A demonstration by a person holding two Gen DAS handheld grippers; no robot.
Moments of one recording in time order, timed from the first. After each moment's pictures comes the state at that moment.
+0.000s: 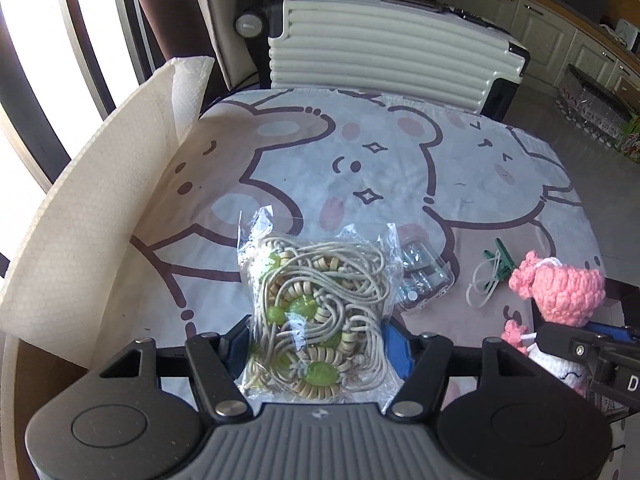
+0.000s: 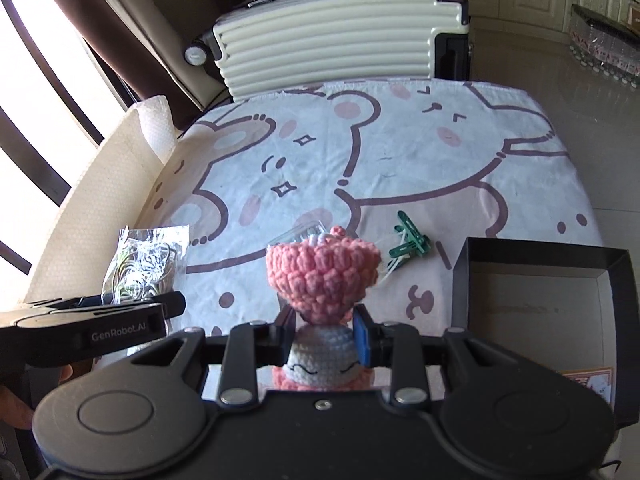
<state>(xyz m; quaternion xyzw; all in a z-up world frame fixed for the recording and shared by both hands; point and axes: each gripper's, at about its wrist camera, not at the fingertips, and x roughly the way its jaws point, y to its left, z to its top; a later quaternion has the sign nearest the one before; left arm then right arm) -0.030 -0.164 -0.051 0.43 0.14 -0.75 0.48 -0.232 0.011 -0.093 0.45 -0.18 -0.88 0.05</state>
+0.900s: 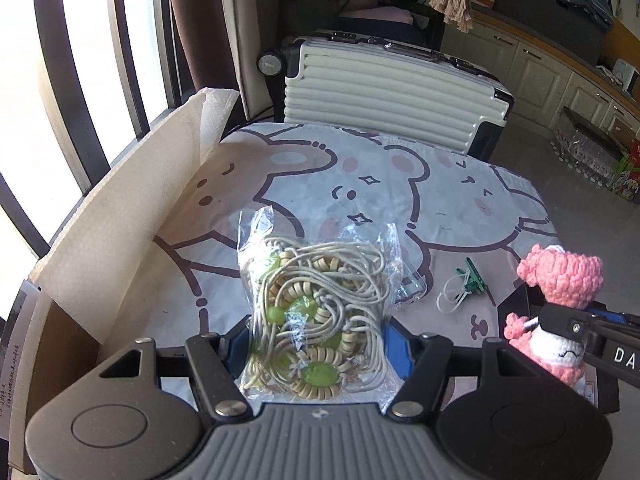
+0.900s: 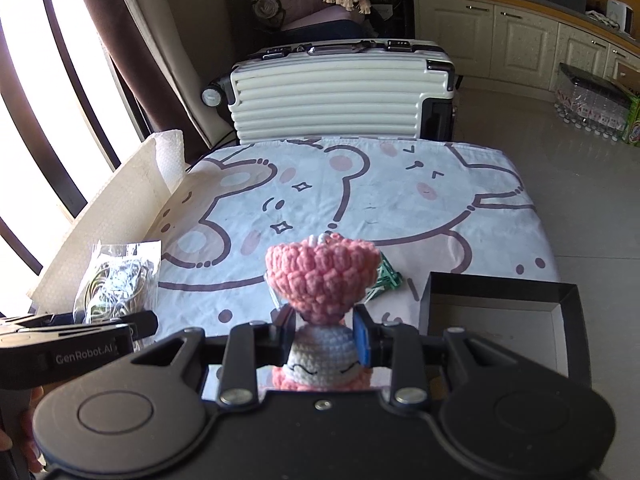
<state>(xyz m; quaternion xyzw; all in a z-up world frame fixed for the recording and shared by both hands) -0.006 -0.106 -0.020 0.38 0.14 -0.77 0.50 -0.182 0.014 -0.056 0.38 -0.13 -0.91 0.02</state>
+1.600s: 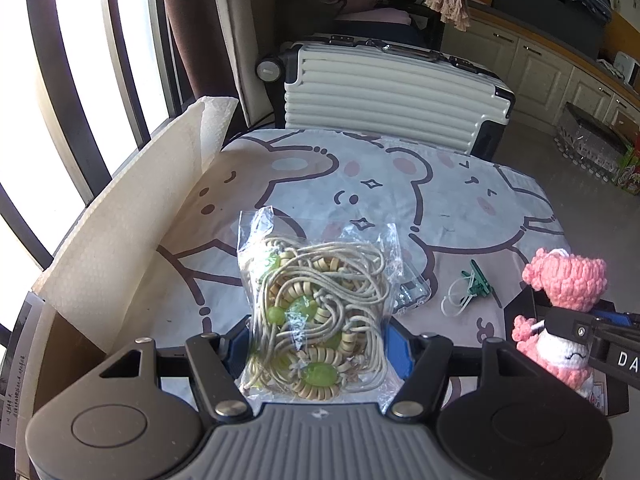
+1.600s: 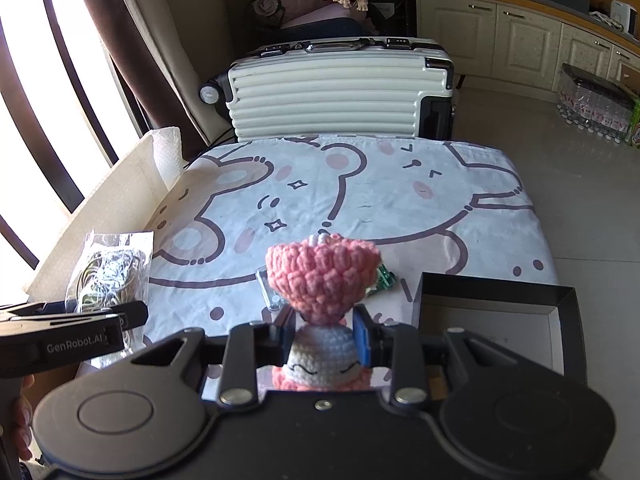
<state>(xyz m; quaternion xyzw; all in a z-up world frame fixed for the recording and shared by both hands) -0.012 -0.107 -0.020 0.38 0.12 -0.77 0.50 -0.184 0.024 -0.063 0.39 -0.12 -0.91 0.02</state>
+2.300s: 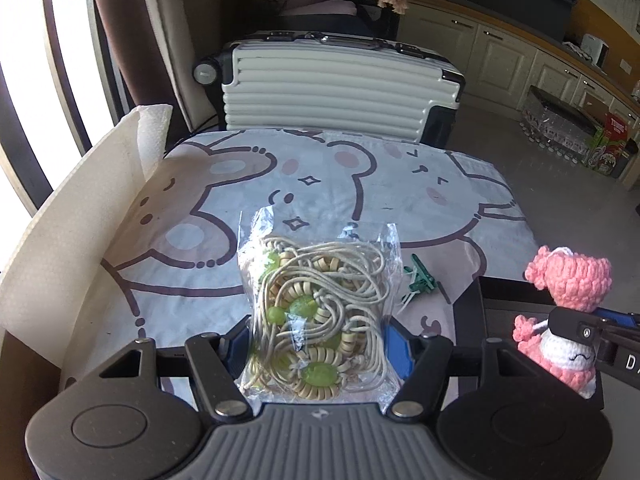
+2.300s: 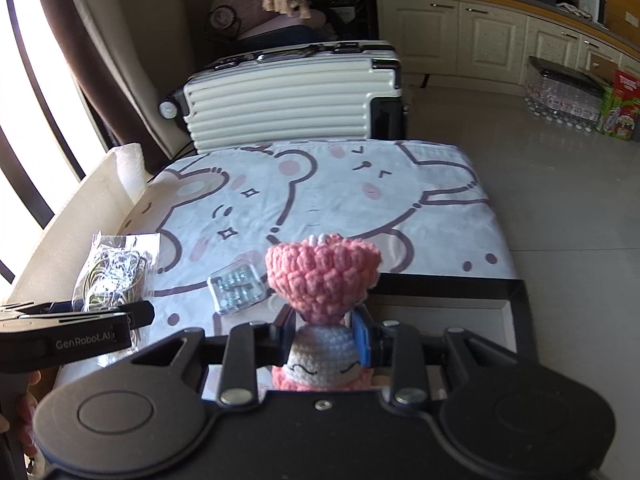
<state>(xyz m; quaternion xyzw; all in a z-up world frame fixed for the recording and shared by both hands) -0.073 -0.089 -0.041 0.39 0.12 -0.79 0.45 -0.168 0.079 -0.069 0.38 -0.14 -0.91 -0.03</state>
